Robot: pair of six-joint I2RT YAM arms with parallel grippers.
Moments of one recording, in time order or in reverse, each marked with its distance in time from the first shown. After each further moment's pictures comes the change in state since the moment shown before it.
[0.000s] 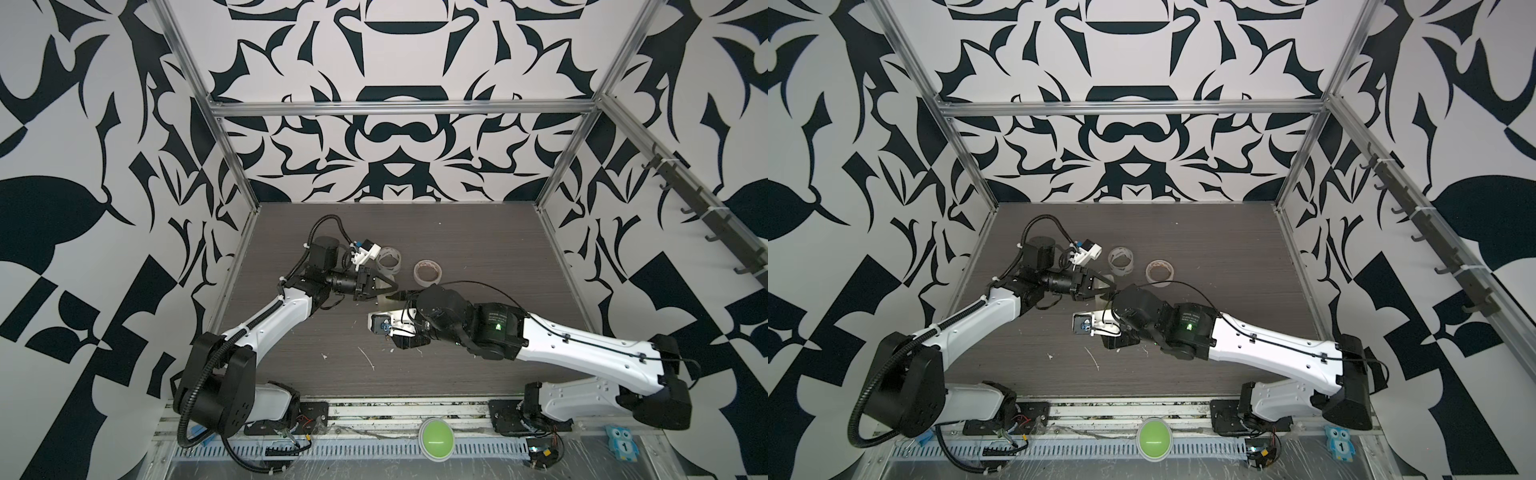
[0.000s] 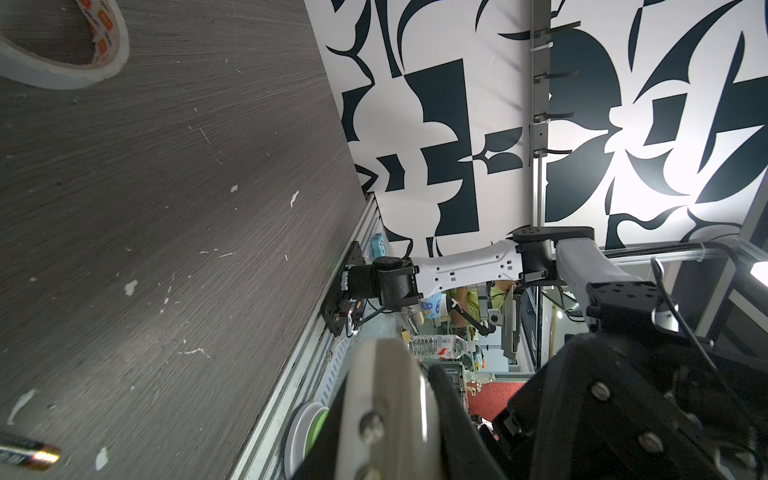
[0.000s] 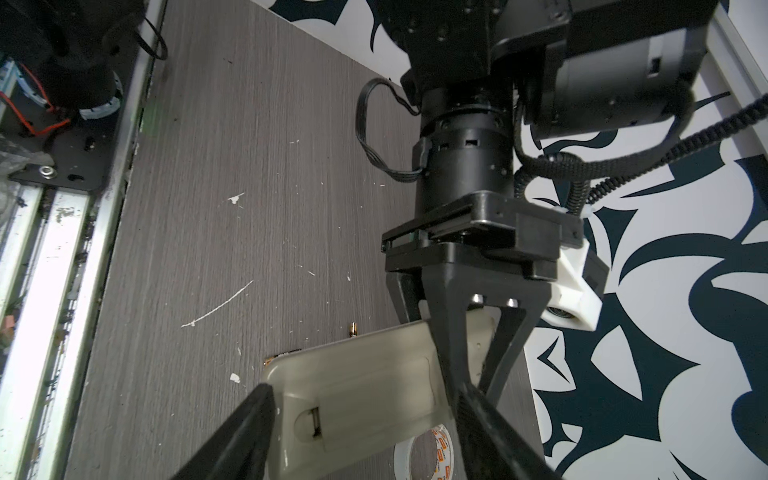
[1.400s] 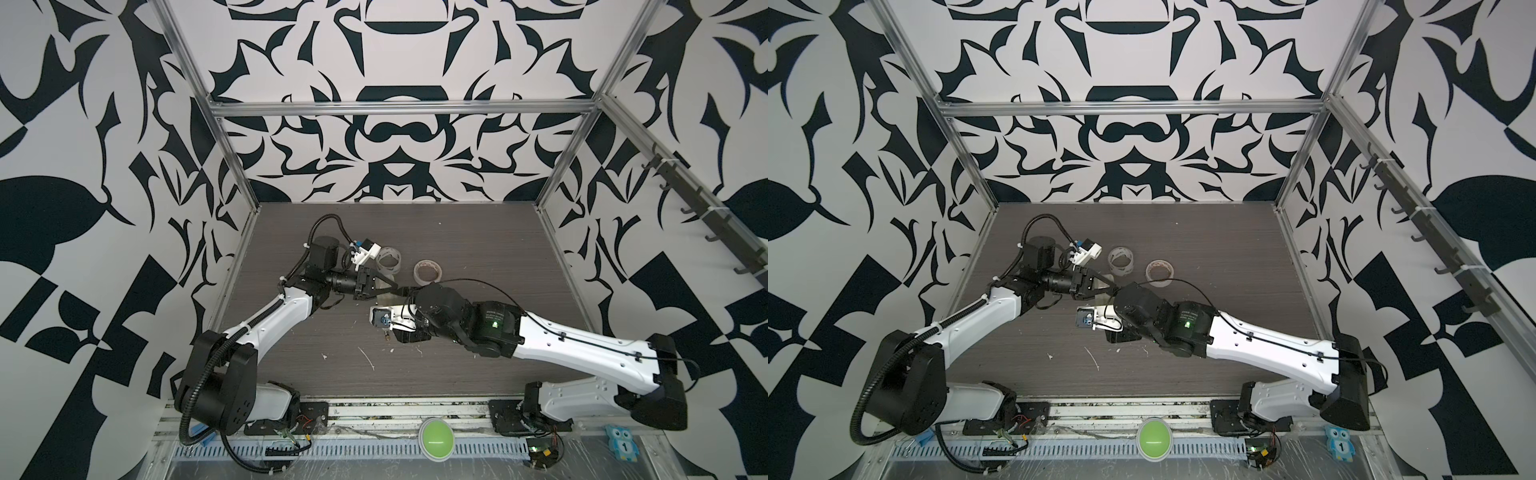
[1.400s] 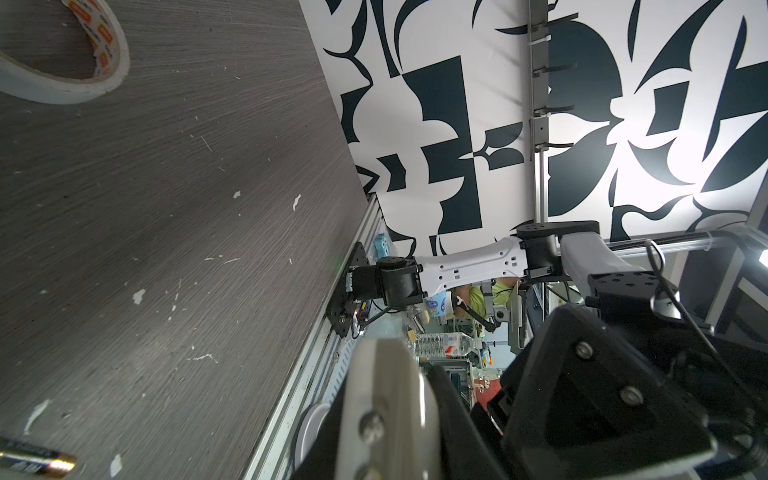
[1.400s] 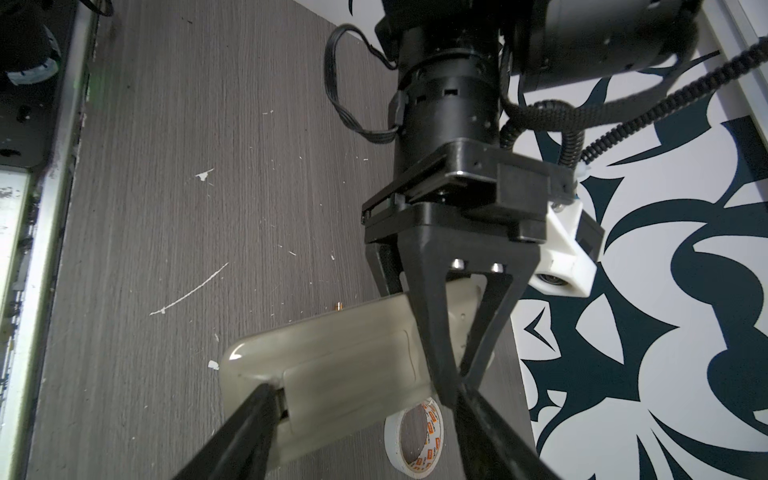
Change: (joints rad) left arm 0.009 0.005 0.000 -0.002 0.003 0.037; right arm -0.017 0.006 -0.015 -0.002 0.056 0.009
